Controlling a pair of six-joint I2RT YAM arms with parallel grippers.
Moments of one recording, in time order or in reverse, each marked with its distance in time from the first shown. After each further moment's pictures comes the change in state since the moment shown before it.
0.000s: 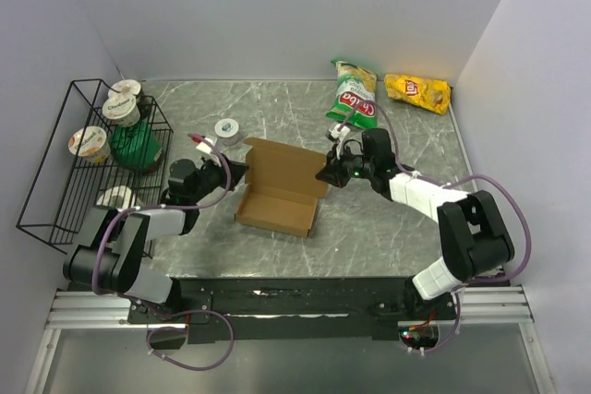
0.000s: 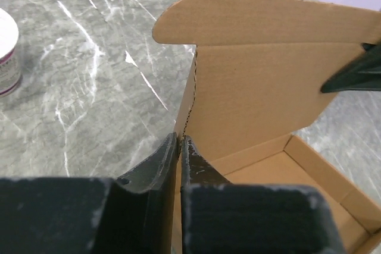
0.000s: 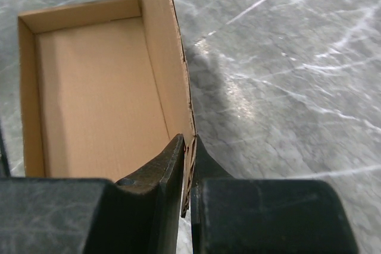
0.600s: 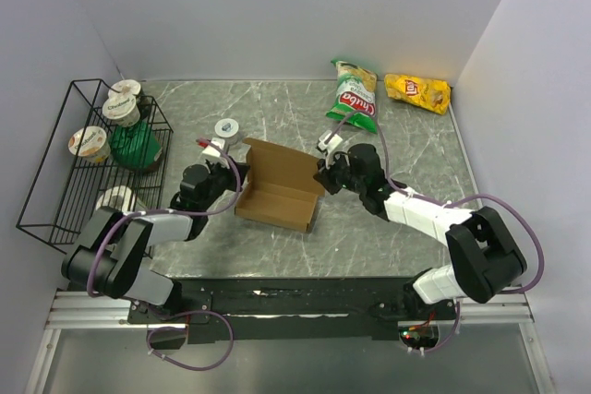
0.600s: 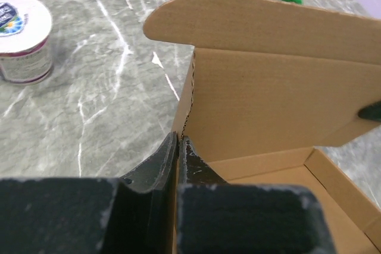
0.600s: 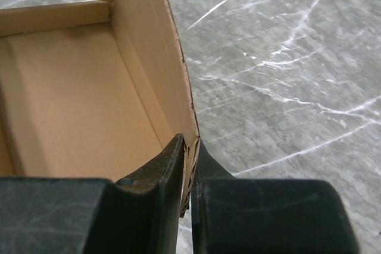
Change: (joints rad) left arm -0.137 -0.023 -0.018 -0.015 -0.309 0.016; right arm 0.187 -0.142 -0.124 0.105 0.436 0.020
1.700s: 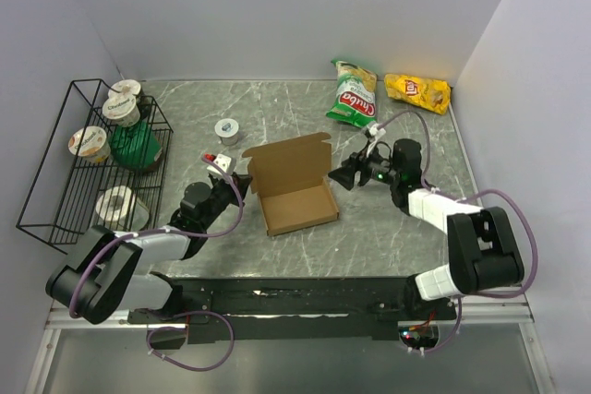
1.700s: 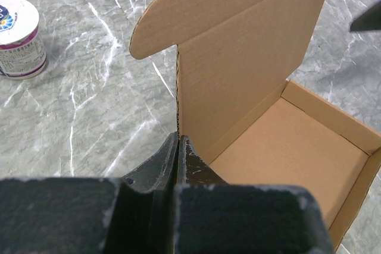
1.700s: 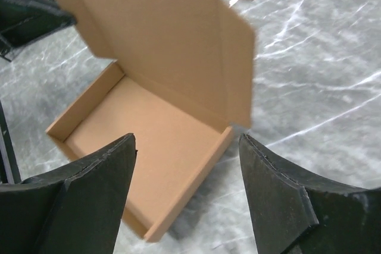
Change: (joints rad) left arm -0.125 -0.141 -0.129 0.026 -0.137 0.085; right arm -0.355 0.003 -0.119 0.240 -0.466 0.253
